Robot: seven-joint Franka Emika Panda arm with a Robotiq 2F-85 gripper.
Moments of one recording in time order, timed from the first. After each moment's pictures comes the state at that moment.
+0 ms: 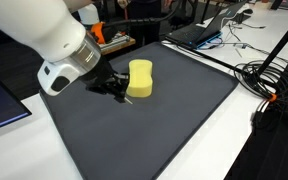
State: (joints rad) arm -0.44 0.74 -0.03 -1.30 0.40 1.83 0.17
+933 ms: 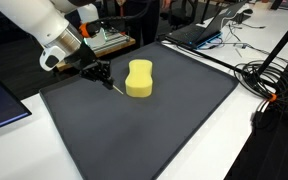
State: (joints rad) arm -0.44 0.39 -0.08 -2.00 0.63 2.22 -0.14
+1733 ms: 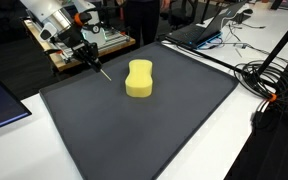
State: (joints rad) arm -0.39 0.02 -0.18 -2.54 0.84 2.50 -0.35
